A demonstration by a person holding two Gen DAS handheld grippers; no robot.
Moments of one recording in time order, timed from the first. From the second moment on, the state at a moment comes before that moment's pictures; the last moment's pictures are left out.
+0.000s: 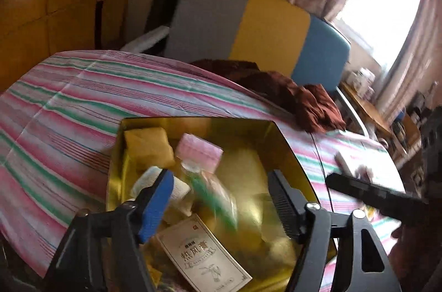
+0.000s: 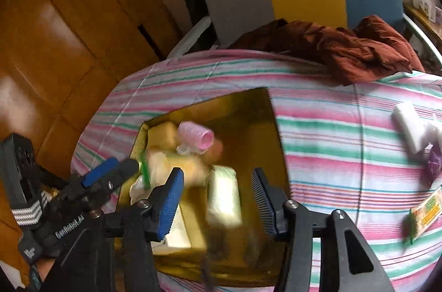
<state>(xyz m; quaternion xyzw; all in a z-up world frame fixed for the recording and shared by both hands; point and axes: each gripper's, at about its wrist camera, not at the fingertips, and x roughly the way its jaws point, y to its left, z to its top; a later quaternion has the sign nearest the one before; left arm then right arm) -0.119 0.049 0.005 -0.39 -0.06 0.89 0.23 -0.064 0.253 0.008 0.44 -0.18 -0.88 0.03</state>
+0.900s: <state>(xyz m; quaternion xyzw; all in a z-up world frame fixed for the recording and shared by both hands) -0.056 0.011 -0.003 -0.36 0.00 0.92 0.16 -0.013 0.185 0.008 0.38 0.03 -0.92 -0.04</state>
